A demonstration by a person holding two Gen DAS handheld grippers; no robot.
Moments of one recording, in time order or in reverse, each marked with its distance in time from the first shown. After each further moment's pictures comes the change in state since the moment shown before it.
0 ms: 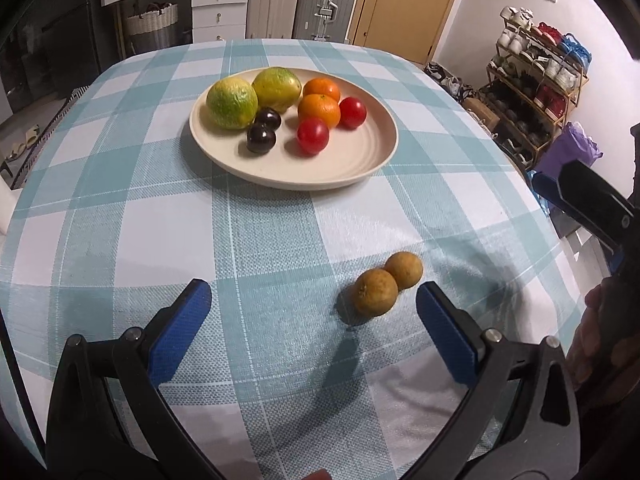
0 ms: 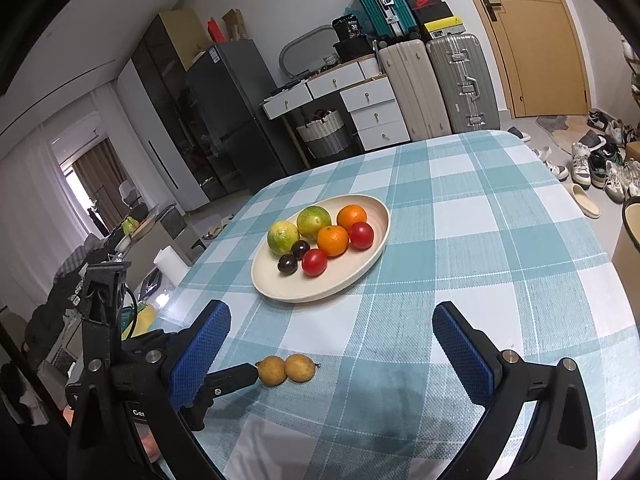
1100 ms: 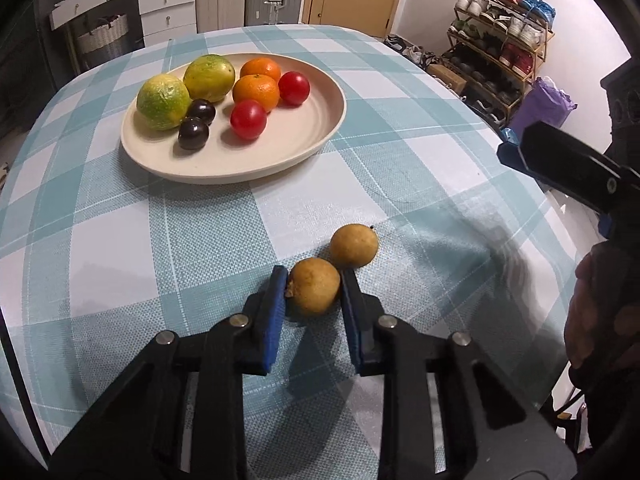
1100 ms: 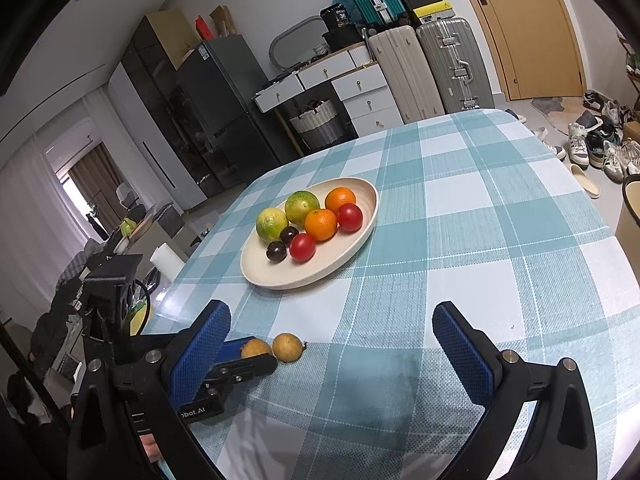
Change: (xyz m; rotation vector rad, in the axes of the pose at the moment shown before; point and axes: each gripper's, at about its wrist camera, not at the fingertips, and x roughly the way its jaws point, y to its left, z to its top) left arm 0.023 -0.025 0.000 0.156 0.053 -0.083; right arm 0.004 -0.014 -0.009 0.049 0.036 0.004
